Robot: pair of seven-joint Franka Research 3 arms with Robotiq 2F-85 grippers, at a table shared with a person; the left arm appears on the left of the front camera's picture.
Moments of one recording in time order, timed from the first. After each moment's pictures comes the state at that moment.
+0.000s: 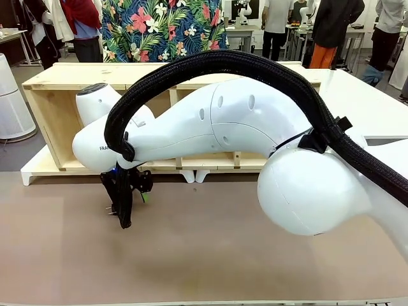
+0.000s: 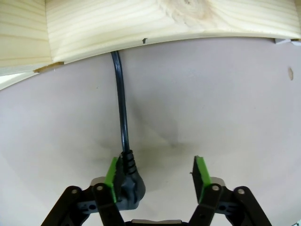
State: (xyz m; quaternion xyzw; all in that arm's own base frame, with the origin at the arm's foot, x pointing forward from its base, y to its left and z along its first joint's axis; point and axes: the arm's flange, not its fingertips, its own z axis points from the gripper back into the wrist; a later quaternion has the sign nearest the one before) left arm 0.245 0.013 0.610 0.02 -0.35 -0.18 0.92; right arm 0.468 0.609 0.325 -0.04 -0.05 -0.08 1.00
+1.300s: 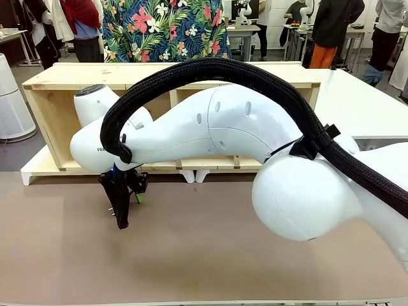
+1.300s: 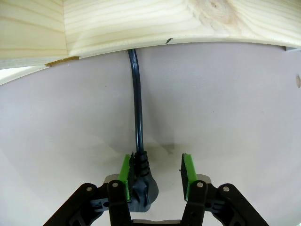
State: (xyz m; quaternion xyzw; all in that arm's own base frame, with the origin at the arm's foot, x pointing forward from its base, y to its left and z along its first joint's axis) left arm 0.245 0.013 0.610 0.02 -0.35 -0.18 0.92; right arm 0.470 0.616 0.322 -0.03 -0.04 -0.06 1.00
